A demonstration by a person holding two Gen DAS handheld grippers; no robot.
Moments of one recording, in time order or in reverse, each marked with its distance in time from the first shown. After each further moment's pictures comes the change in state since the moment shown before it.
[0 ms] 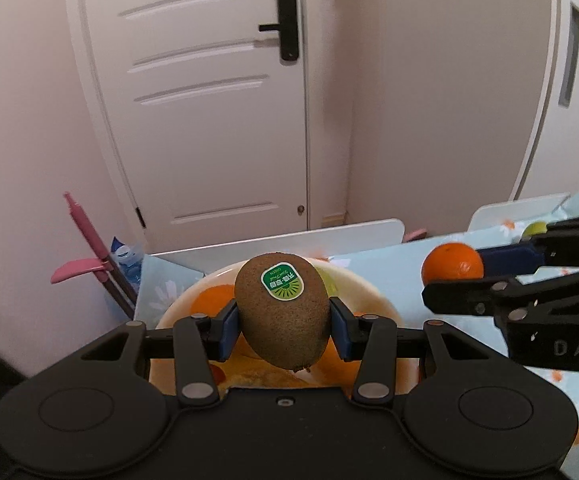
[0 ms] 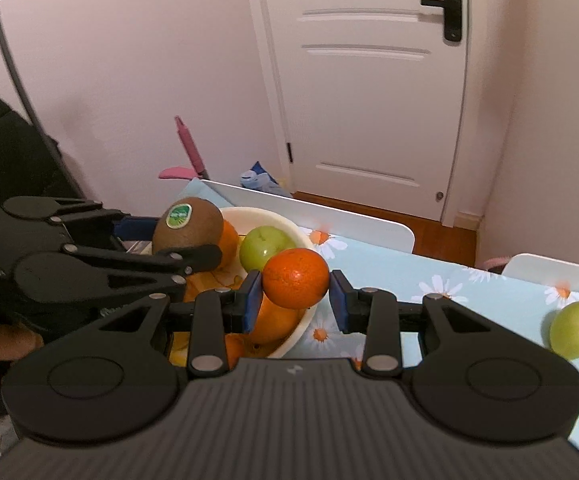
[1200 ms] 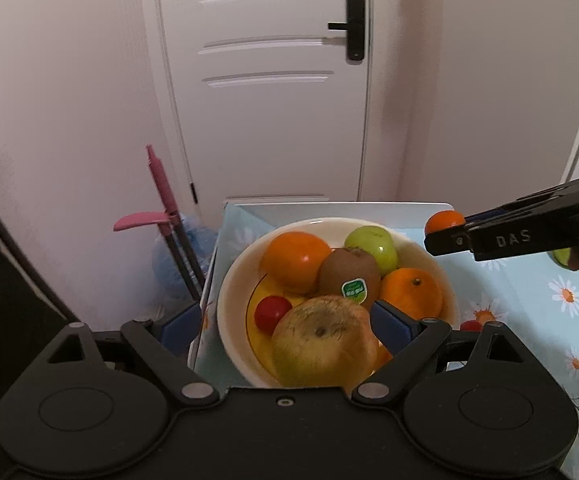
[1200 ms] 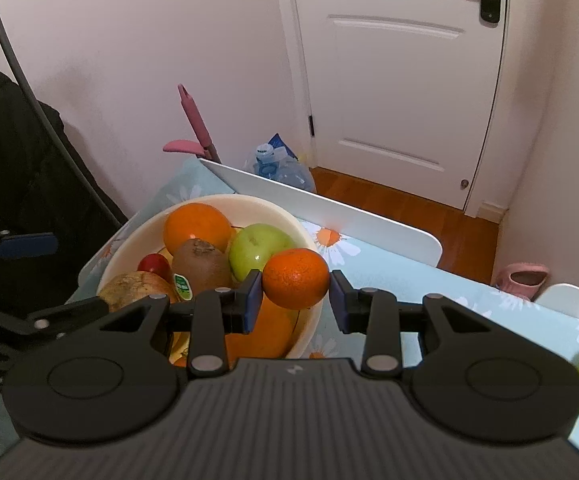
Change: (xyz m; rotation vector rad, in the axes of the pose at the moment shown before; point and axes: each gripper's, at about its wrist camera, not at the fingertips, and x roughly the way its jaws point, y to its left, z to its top) left arm -0.043 0.025 -0.037 -0.149 0.007 0.143; right arm 0.056 -0.011 0.021 -0.081 0.101 0.088
